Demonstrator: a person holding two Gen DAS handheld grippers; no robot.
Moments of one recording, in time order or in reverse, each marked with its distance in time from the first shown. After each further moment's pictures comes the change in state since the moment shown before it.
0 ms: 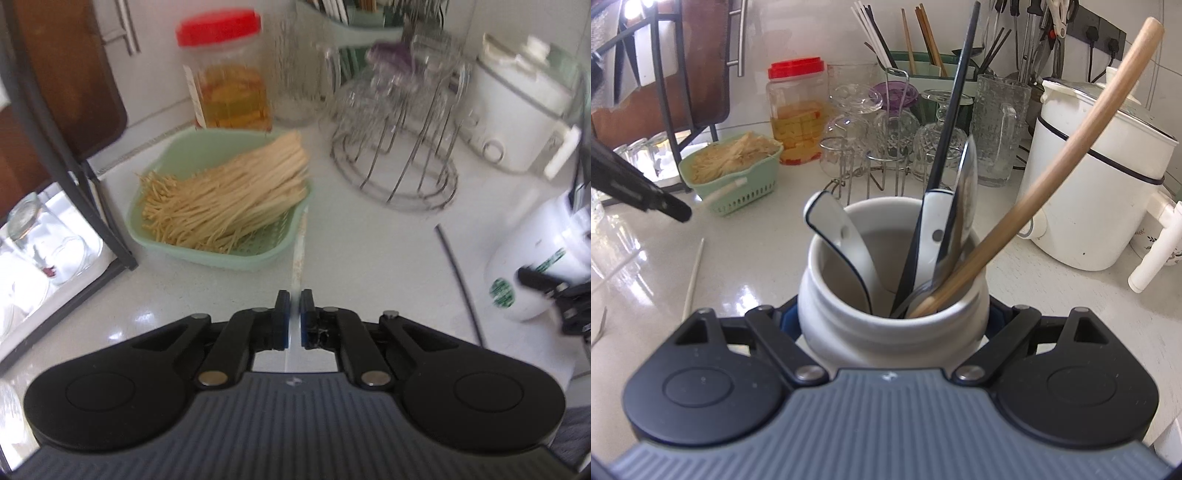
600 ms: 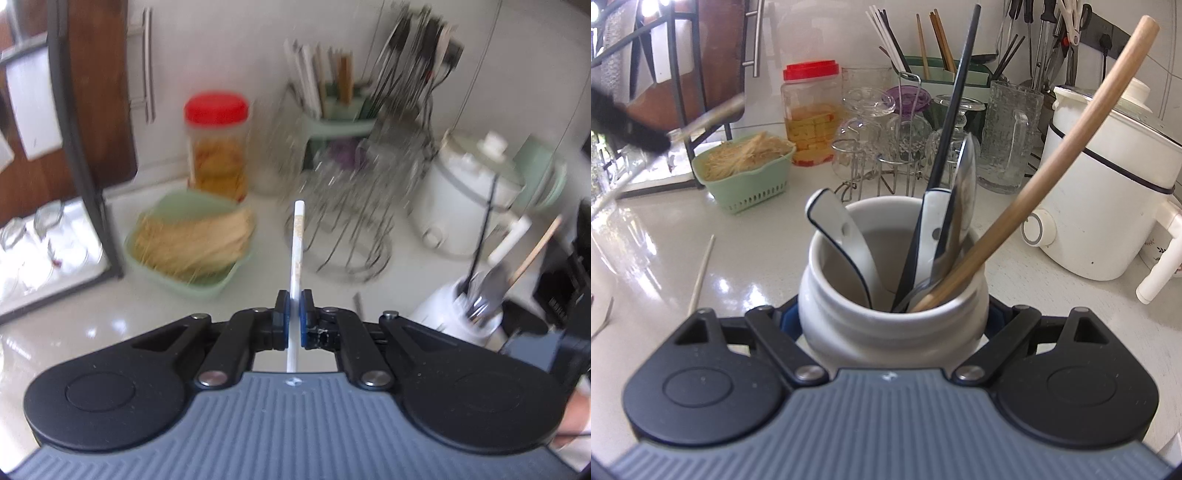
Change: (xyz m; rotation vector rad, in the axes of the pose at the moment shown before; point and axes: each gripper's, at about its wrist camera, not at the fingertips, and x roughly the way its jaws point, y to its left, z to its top) left arm -0.091 -0.051 0.008 -0.168 -0.201 -0.049; right arm -0.002 -0.002 -0.002 -0.032 -0.016 0.041
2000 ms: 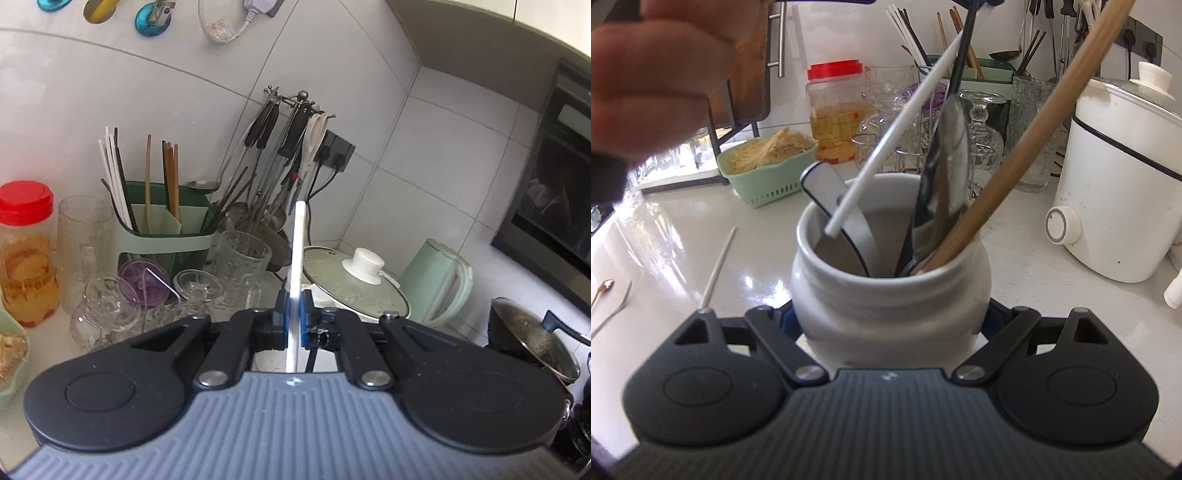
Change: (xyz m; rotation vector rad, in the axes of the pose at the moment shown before) left arm 0.087 -0.129 0.049 -0.052 -0.375 -0.347; right arm 0.009 -0.015 -0.013 -0.020 -0.024 0.122
